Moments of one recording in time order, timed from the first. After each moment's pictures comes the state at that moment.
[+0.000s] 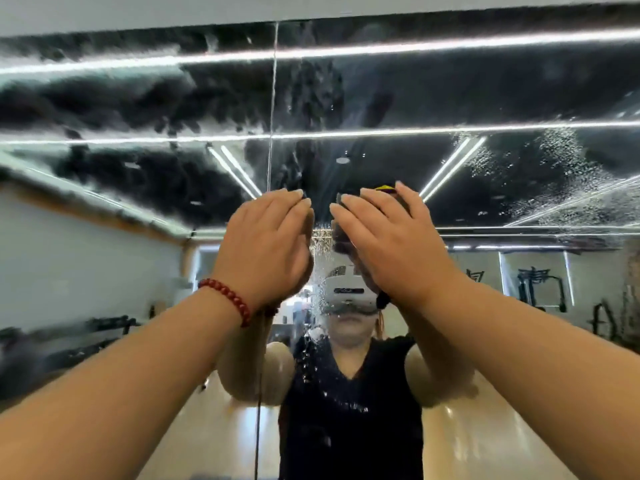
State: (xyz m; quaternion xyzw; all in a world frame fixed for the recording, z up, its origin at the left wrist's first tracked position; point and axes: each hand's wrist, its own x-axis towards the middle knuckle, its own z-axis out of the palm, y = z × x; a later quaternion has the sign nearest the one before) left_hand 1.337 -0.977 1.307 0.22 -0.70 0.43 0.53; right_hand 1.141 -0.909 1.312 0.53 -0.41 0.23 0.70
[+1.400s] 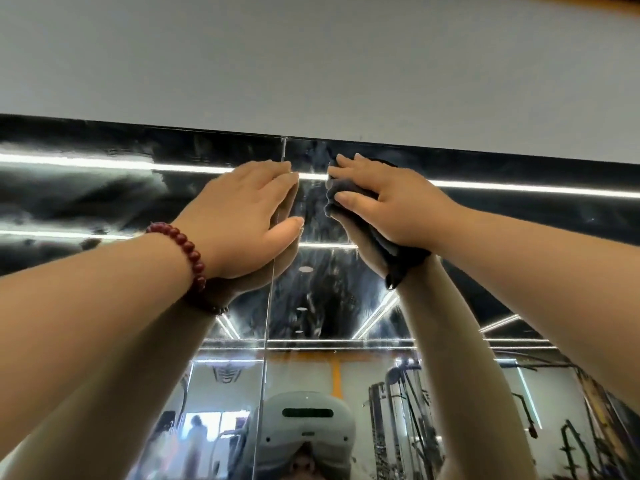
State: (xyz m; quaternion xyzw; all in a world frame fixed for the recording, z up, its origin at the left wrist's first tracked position) left_hand 1.368 -1.029 1.526 0.23 -0.70 0.44 0.51; right_hand 1.177 -0.925 1.549 0.63 -0.47 0.33 0.52
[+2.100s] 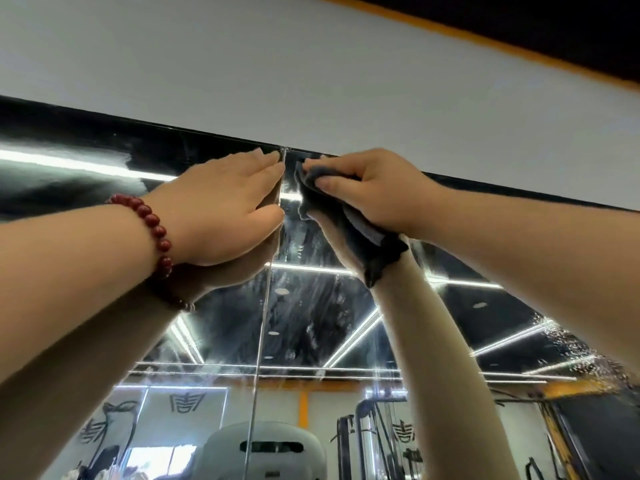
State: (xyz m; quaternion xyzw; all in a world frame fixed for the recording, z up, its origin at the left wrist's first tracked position) left_hand 1.383 -1.037 1.555 0.24 -0.72 0.41 0.50; right_hand 1.204 -0.935 1.585 0.67 -0.41 0.38 0.49
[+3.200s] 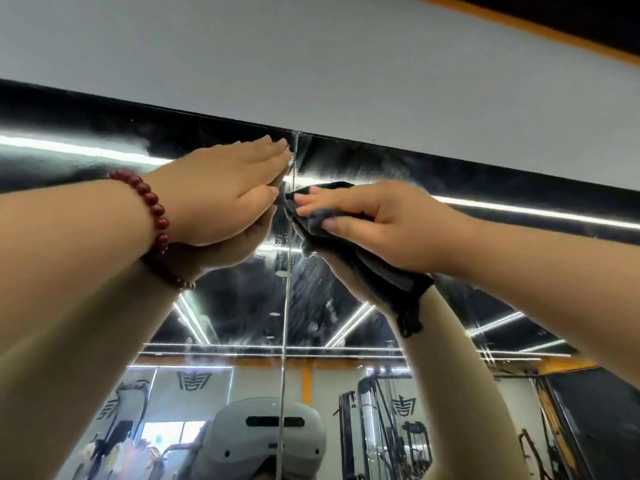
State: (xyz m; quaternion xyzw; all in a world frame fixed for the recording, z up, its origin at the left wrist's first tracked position) left_hand 1.407 -1.047 1.553 0.19 -0.74 0.44 0.47; right_hand 1.204 -0.939 1.534 0.73 -0.40 0.27 0.48
